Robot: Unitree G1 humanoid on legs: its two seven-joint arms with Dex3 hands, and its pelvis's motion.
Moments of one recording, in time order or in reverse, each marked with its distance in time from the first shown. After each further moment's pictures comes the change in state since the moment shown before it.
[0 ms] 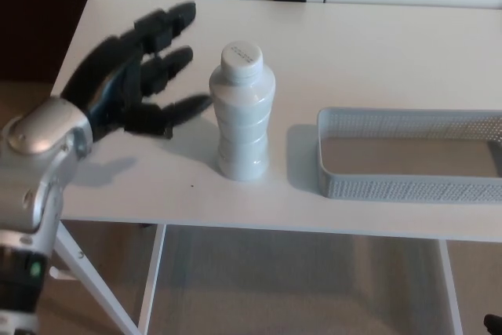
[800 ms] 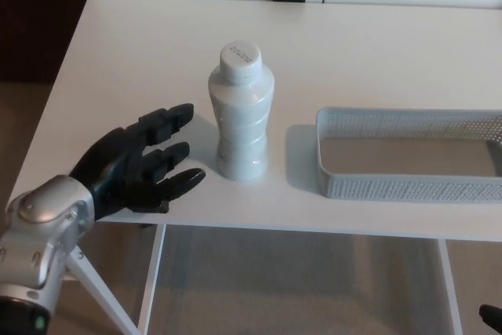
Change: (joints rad) left_arm 0.130 -0.028 -0.019 0.146 0.007 -0.032 -0.040; right_arm -0.013 0.000 0.019 -0.053 -0.008 0.034 -0.023
